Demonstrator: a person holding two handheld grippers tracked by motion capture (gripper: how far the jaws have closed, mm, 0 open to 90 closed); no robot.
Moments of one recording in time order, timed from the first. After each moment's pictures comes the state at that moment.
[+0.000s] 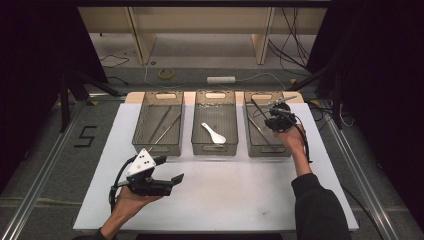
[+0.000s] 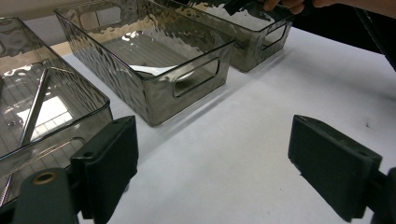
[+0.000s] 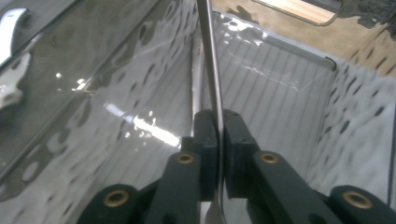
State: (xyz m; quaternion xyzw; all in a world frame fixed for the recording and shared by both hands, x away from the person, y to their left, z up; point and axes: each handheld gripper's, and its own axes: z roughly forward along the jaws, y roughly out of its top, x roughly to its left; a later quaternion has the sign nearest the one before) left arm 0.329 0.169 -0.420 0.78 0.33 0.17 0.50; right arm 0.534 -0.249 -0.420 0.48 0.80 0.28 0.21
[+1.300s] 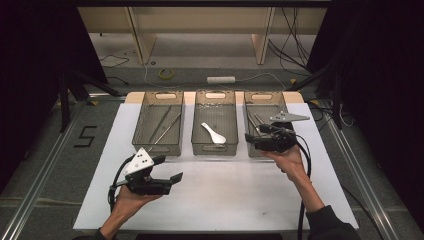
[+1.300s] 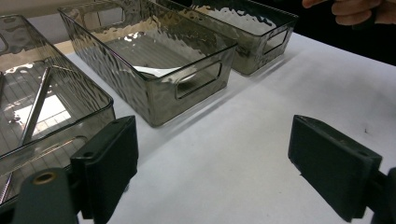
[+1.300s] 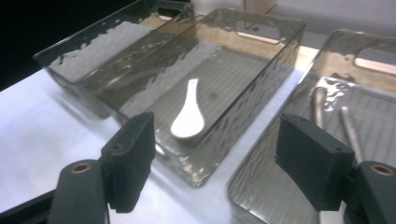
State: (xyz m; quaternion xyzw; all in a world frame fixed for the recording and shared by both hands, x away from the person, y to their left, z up) left arm 0.331 0.172 -0.419 0.77 0.34 0.17 0.51; right arm 0.433 -0.222 -0.390 0.41 0.77 0.46 0.15
